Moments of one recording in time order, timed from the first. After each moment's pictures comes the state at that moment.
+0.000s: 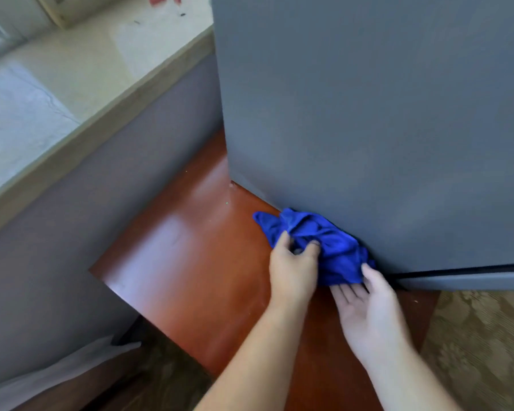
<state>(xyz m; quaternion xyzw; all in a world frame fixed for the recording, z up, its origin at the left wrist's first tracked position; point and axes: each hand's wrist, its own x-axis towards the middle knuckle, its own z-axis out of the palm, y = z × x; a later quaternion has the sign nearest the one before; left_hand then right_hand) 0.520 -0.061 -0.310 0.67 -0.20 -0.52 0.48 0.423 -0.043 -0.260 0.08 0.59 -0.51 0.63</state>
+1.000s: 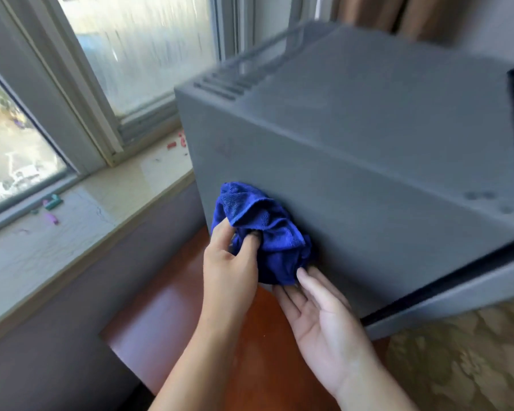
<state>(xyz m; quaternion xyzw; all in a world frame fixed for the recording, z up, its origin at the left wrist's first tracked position) 0.558 -0.075 -0.083 0.59 -0.36 -0.36 0.63 0.426 -0.051 -0.067 -0.10 0.38 -0.50 0.78</state>
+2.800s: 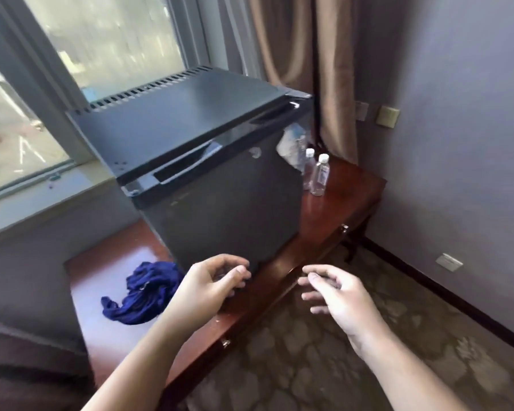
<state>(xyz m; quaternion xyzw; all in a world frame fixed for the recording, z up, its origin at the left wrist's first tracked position) 0.164 -0.041 -0.047 0.71 -0.40 -0.38 0.45 -0.060 -0.136 -0.071 -0.54 0.50 -0.27 0.62</state>
